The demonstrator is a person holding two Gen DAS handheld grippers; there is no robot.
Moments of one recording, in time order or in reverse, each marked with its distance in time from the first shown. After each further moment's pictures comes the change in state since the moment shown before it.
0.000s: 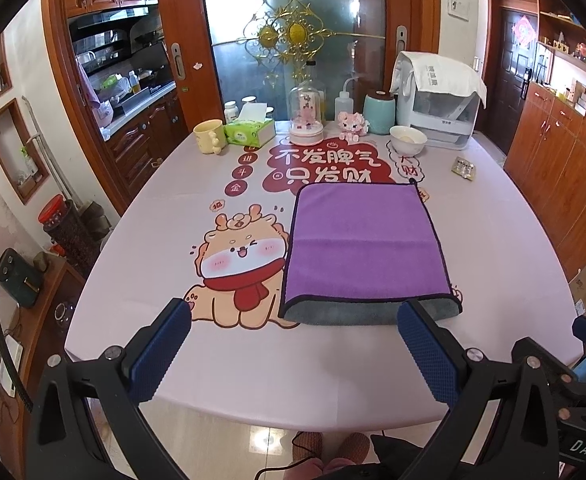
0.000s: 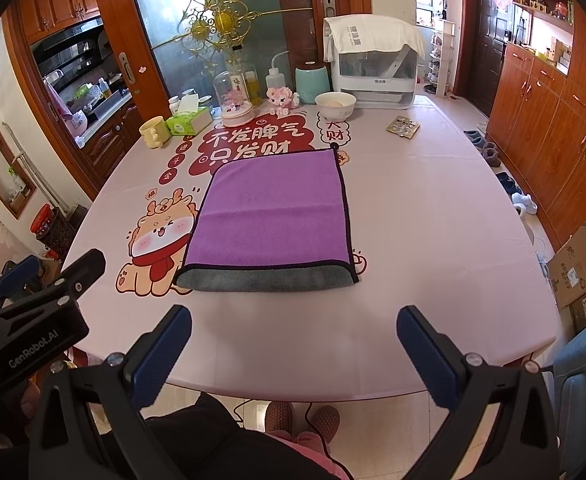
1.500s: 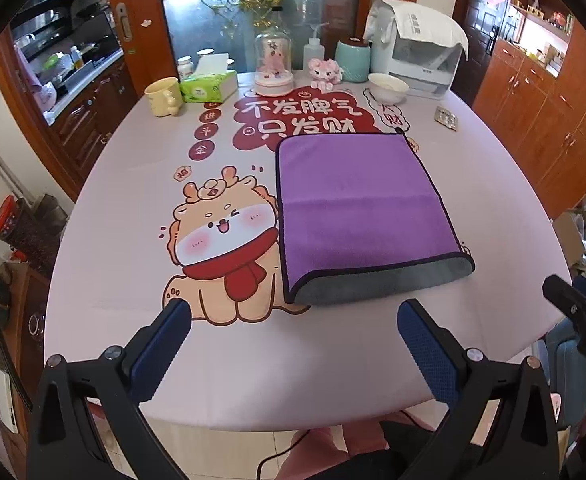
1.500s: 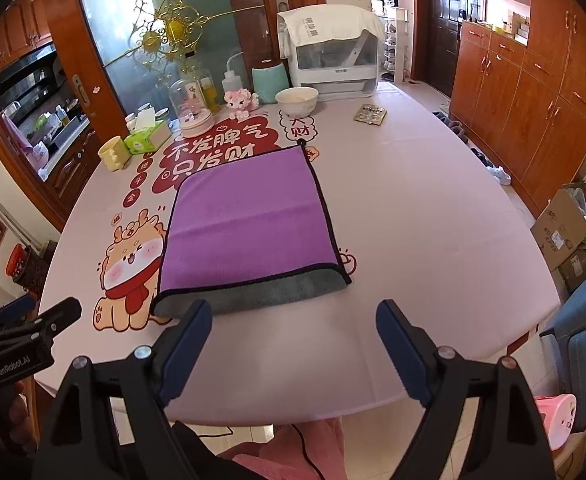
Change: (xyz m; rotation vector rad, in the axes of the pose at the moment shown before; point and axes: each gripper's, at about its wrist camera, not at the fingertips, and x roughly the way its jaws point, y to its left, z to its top) left arm 0.081 0.039 0.026 0.114 0.201 -0.164; right arm 0.036 0.004 0.003 0.147 -0.017 -0.105
